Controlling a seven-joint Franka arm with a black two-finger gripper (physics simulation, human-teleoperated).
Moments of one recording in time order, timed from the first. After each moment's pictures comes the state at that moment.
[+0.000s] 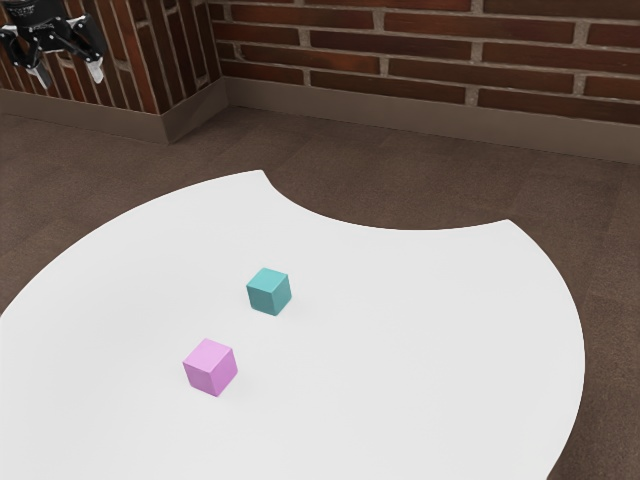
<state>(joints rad) 0.04 0.20 0.41 -1.13 -0.12 1.51 -0.01</state>
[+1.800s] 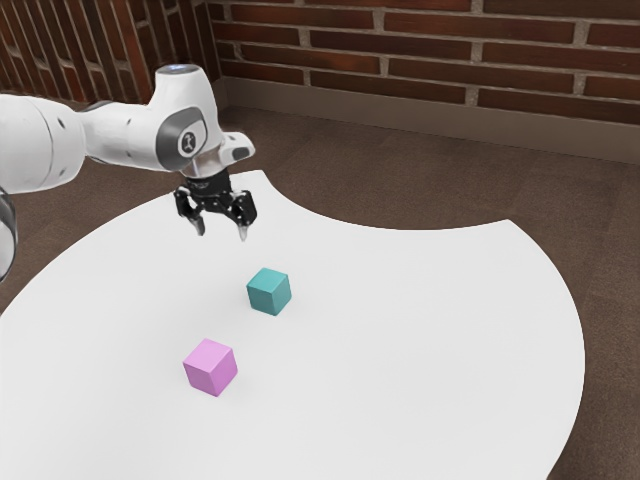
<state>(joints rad) 0.03 0.40 0.08 -1.62 -0.03 2.06 -0.09</state>
